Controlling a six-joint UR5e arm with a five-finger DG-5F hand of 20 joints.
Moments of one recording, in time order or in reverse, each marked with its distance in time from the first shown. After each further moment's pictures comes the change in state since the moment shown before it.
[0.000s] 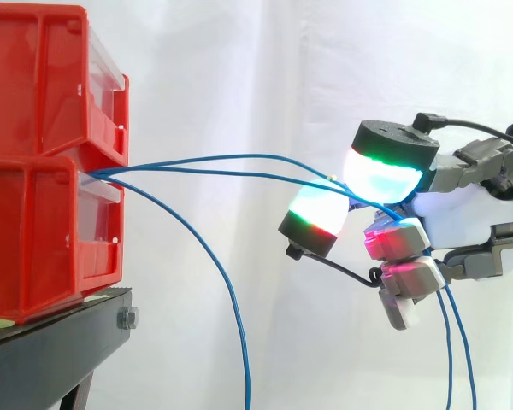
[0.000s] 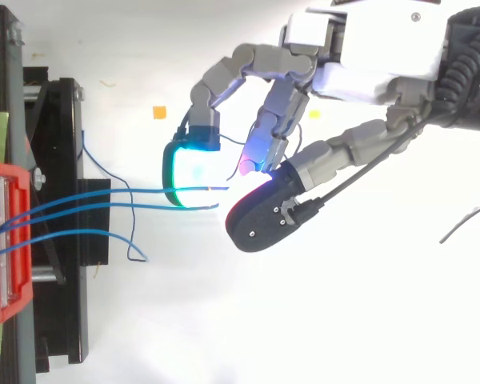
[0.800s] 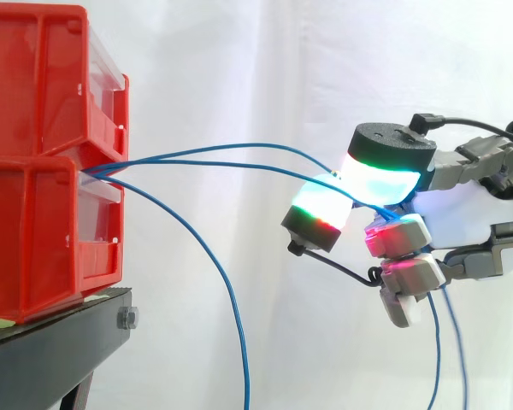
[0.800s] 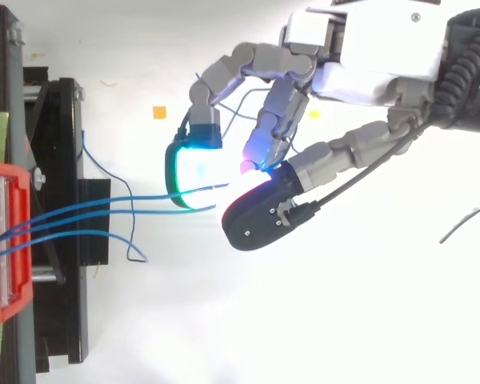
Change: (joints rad) arm 0.003 0.000 0.000 0.000 0.010 0.009
